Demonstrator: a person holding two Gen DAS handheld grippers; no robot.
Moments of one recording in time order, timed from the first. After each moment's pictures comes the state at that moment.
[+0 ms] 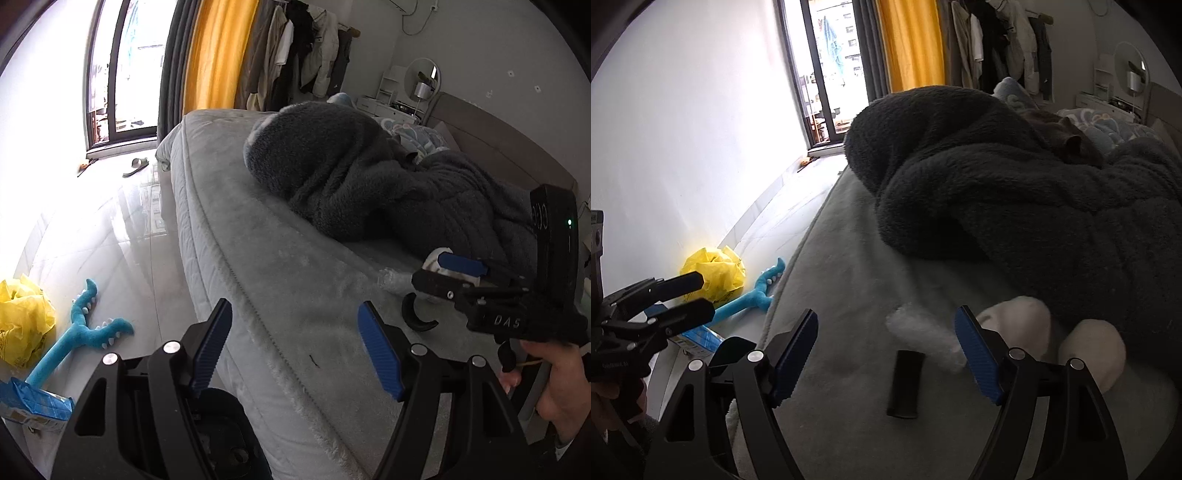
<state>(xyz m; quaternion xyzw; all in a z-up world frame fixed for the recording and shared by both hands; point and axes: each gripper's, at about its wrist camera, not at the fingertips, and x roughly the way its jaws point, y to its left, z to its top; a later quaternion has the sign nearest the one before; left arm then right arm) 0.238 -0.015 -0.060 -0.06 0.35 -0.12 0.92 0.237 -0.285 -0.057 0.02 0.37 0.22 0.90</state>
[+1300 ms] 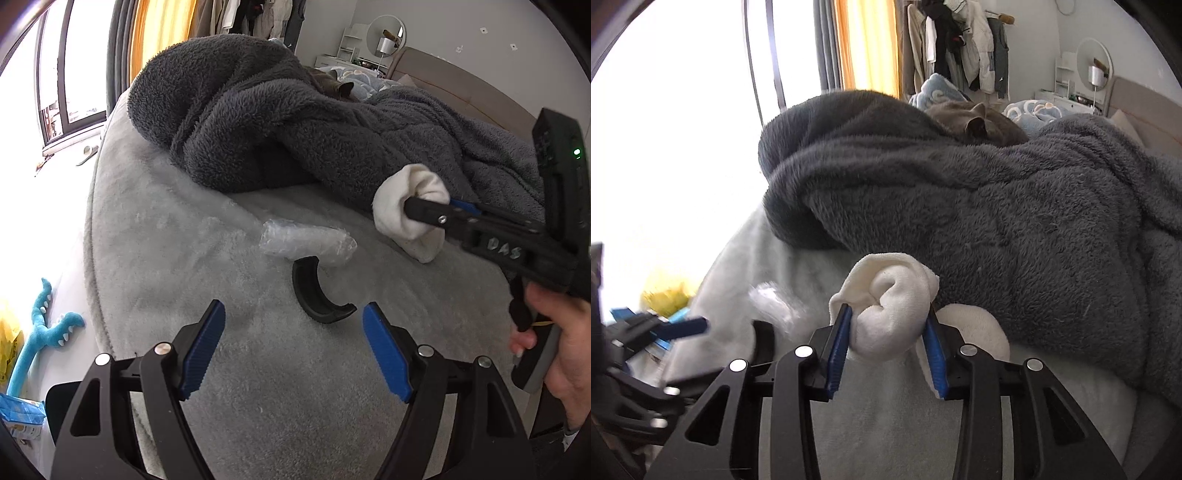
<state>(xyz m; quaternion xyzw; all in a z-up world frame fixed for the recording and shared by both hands) 0.259 -0.137 -0.104 -0.03 0.41 -0.18 0.89 0.242 -0.387 -0.067 0.03 0.37 0.16 0.92</state>
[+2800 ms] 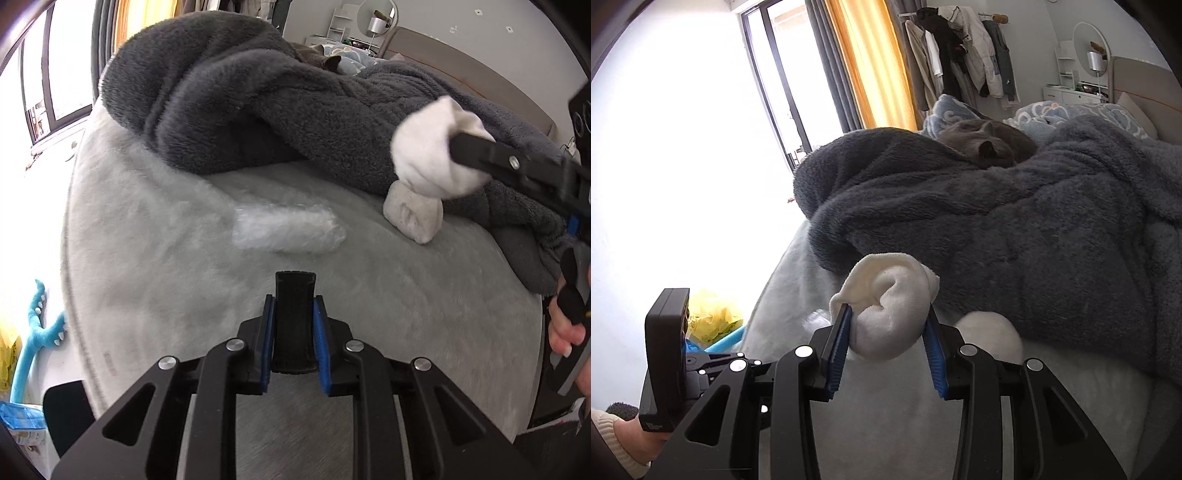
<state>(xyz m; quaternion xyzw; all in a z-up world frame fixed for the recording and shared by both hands) 0.264 -0.147 -0.116 -0.01 0.44 -0.20 0.88 0.221 -0.393 -0.033 0.09 0.34 0.21 0.91</state>
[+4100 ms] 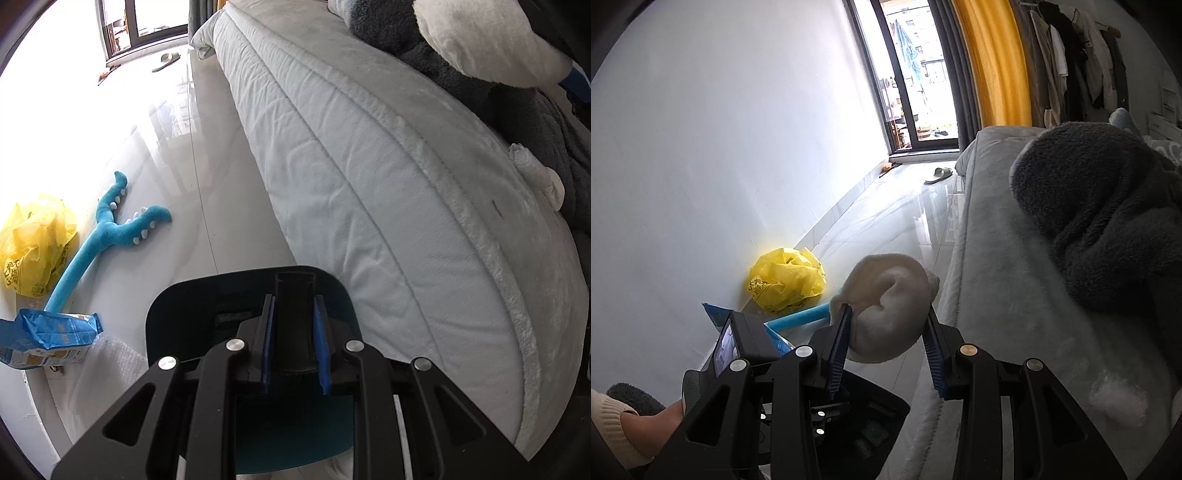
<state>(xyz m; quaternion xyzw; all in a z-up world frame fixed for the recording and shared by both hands) 0.233 0.079 -0.172 -0.05 0.55 -0.06 0.83 0.220 -0.130 -0.029 0.03 0.34 0.37 0.86</state>
